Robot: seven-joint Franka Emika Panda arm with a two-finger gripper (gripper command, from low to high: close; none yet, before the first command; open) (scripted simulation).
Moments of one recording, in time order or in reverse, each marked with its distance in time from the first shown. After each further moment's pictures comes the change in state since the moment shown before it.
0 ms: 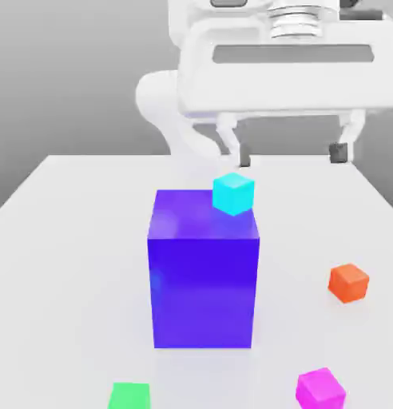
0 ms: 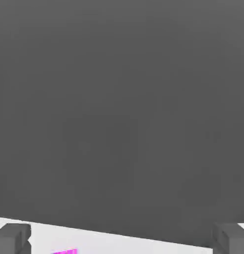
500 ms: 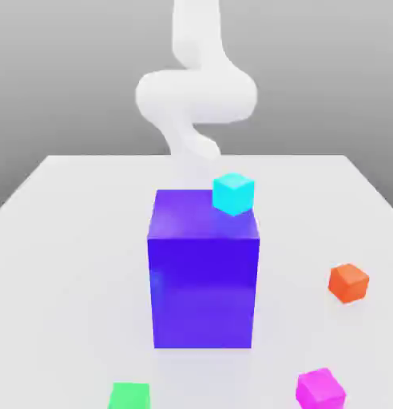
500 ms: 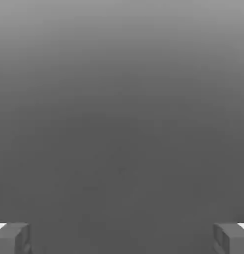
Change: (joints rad) arm -0.067 -0.549 -0.100 0.016 0.010 -0.179 -0.016
